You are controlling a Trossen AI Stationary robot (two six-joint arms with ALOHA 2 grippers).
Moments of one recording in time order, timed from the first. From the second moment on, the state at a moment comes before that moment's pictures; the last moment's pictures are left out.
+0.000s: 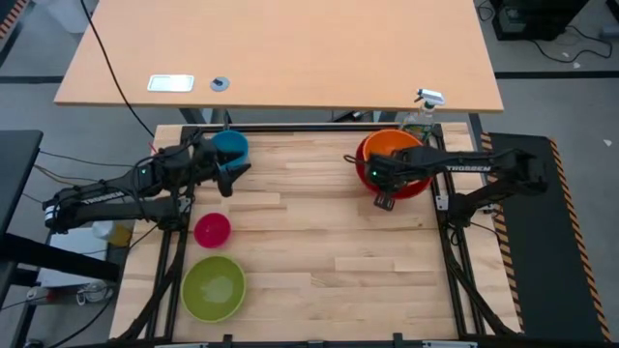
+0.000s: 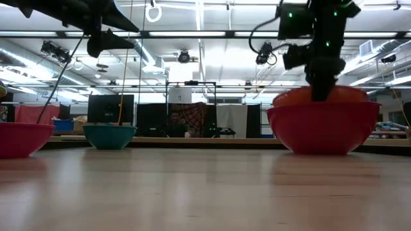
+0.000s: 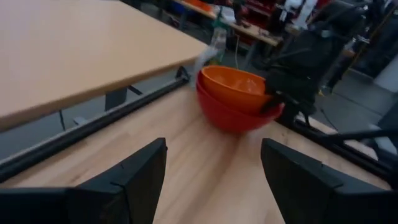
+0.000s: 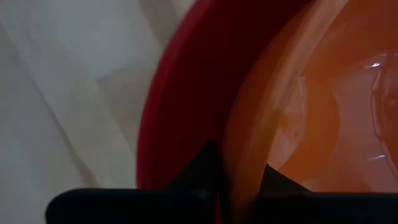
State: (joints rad) left arm 0.28 0.59 0.59 -0.21 -0.15 -0.35; right arm -0.23 1.34 0.95 -1.00 0.18 0.14
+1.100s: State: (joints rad) left arm 0.28 0.60 0.59 -0.29 -0.02 -0.38; right arm -0.30 1.36 1.35 -1.23 0.13 0.10
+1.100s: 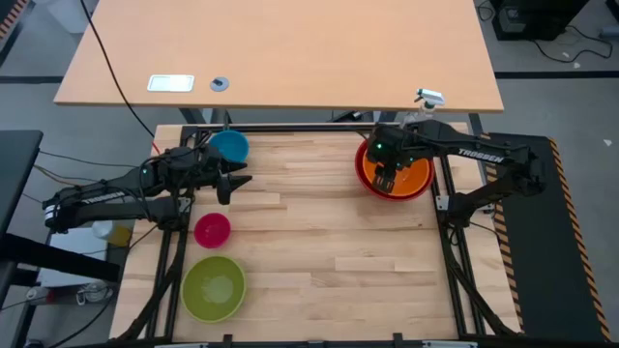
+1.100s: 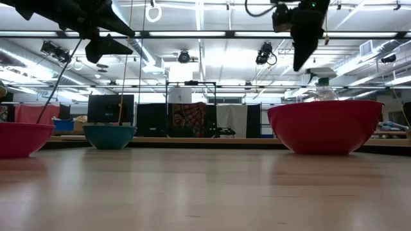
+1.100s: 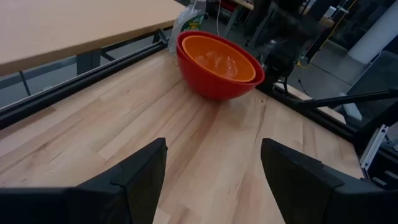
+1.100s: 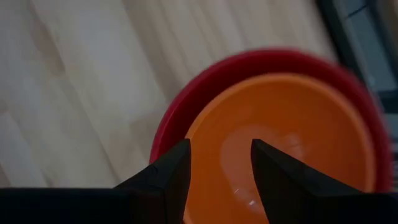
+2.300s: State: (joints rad) left arm -0.34 1.13 0.96 -1.05 0.27 -0.24; right arm -0.22 1.36 1.51 -0.99 0.09 0.16
